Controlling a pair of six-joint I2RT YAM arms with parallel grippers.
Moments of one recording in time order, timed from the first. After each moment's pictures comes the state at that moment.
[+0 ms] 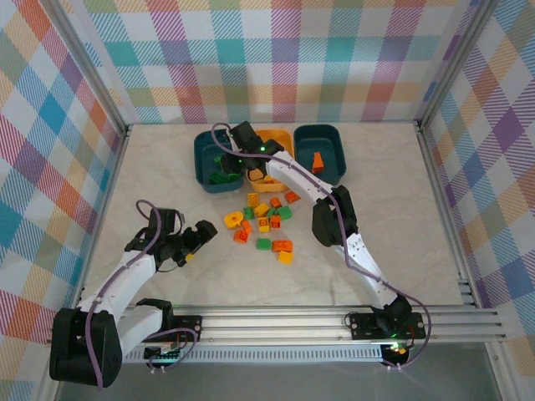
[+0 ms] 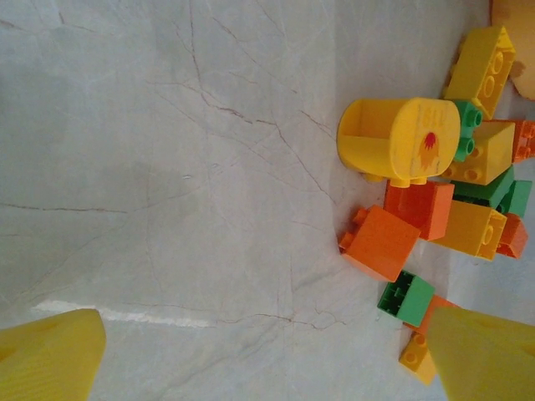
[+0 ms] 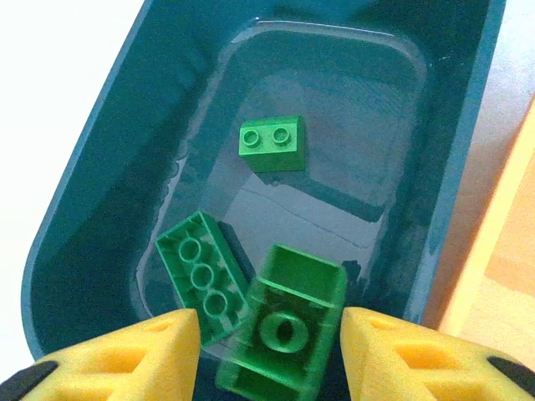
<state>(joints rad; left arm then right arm) -0.11 1.01 0.47 -0.45 0.37 -0.79 0.73 2.59 2.53 -0.74 -0.04 0.28</state>
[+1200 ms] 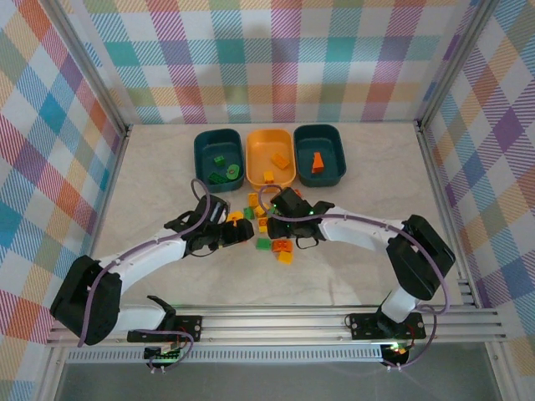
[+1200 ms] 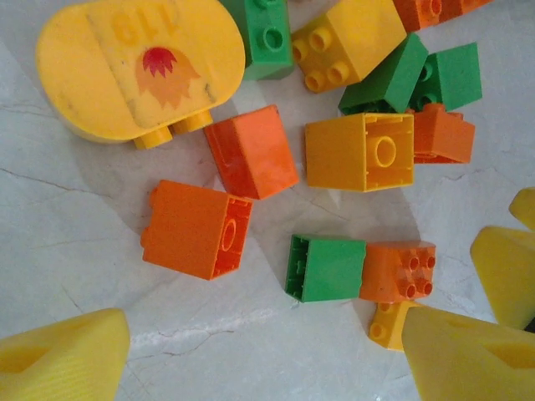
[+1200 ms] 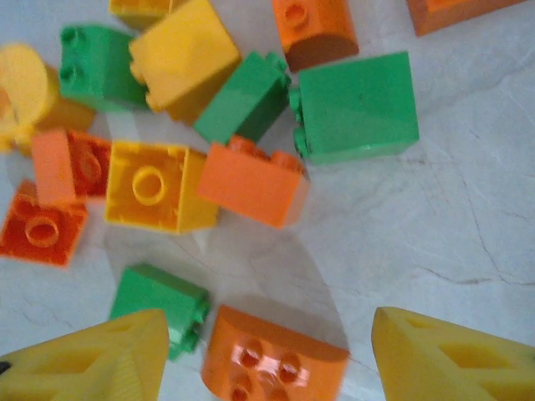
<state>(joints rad) -0.56 1.29 0.68 -0.33 0.18 -0.76 0.86 1.65 1.05 -0.44 0.12 0.62</state>
